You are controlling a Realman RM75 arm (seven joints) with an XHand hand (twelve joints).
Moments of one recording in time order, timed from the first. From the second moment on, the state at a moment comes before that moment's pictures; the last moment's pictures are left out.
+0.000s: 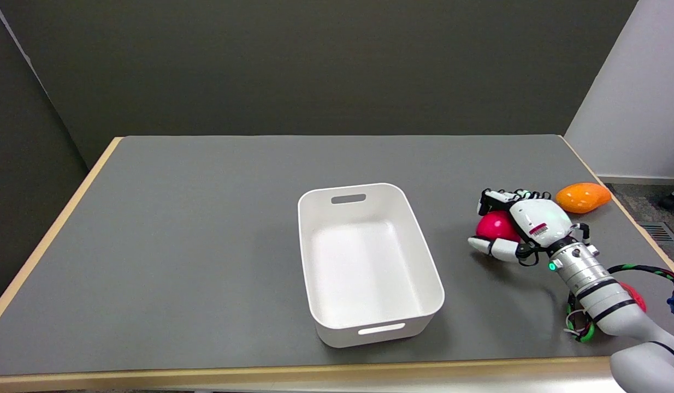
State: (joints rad) arm -0.36 -0.85 -1.66 1.22 0.69 0.74 0.24
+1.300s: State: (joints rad) arm -0.17 -0.78 -1.66 1.35 0.53 0.91 0.25
